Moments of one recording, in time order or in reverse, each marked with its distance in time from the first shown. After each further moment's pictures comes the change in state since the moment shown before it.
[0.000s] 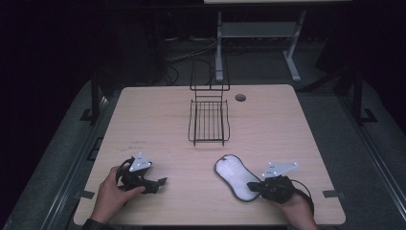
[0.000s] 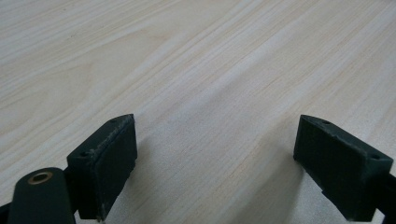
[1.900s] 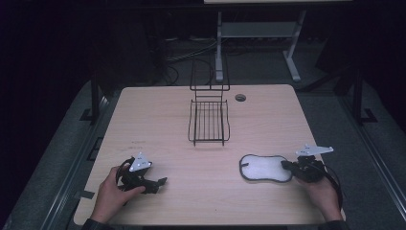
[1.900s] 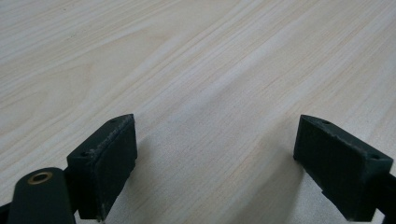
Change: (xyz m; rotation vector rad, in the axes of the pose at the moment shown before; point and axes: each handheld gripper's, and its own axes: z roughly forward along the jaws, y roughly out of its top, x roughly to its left) left arm 0.000 0.000 0.000 0.000 0.001 -0.001; right arm -0.091 -0.024 -0.044 -0.019 -0.277 0.170
